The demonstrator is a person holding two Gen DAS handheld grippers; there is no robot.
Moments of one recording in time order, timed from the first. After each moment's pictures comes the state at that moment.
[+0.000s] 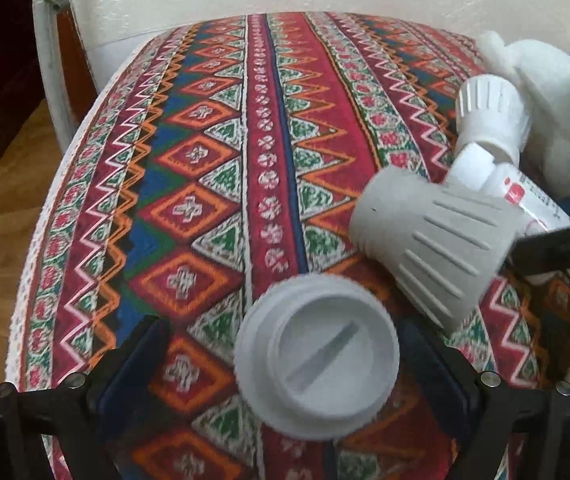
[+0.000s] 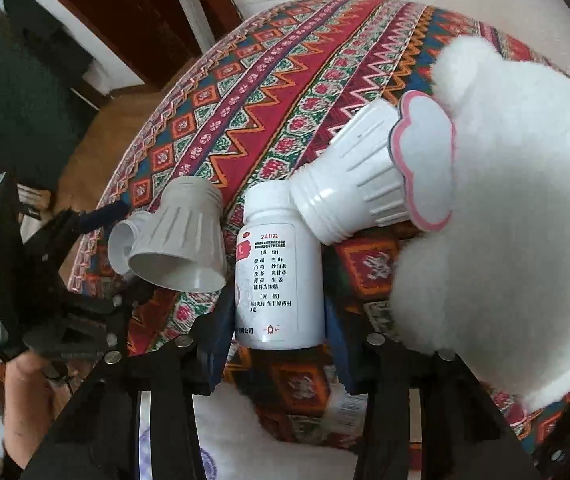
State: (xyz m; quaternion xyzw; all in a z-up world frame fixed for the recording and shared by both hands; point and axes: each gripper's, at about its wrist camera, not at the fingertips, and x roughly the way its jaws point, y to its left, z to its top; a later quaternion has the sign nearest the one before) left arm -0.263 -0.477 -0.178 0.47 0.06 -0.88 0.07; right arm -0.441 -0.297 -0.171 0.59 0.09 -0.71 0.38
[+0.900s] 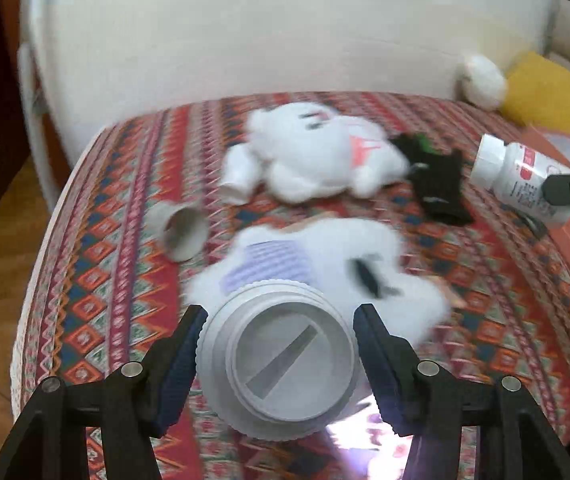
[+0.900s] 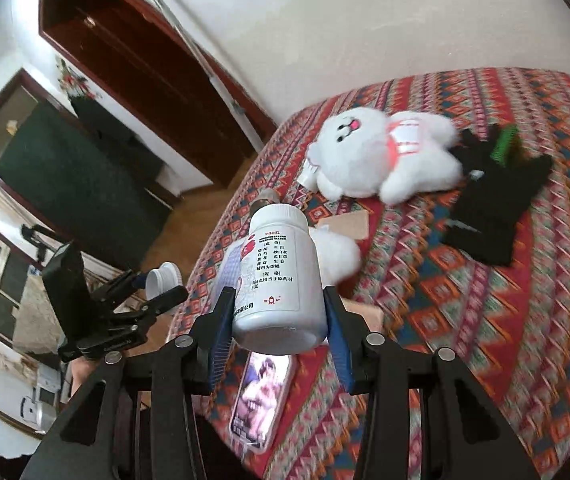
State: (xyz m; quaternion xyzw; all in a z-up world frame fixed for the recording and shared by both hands) left arm -0.132 -0.298 -0.047 0.41 0.02 -0.91 0.00; right arm -0.284 0.001 -0.032 0.47 -0.13 -0.76 0.43
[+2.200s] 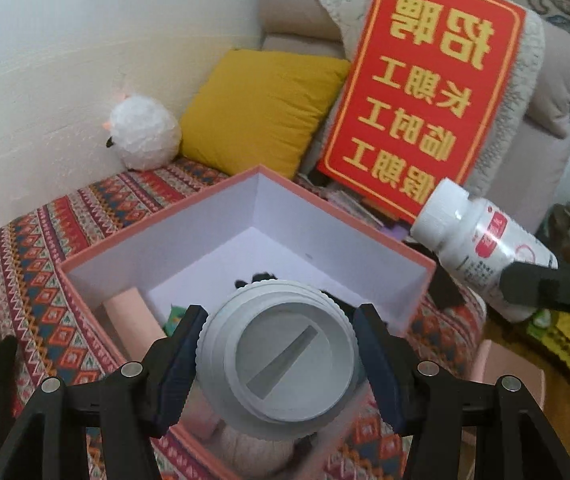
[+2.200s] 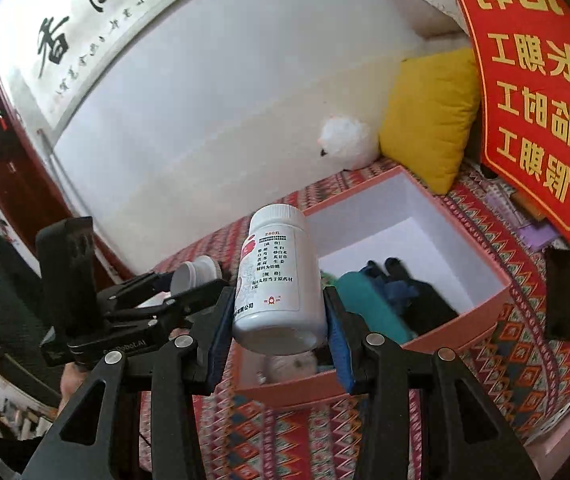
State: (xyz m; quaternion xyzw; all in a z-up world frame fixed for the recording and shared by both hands) left arm -0.290 0.201 0.044 0.35 -0.03 -0.89 -0.28; right arm -0.195 0.472 0.056 0.31 -0.21 -0.91 0.17
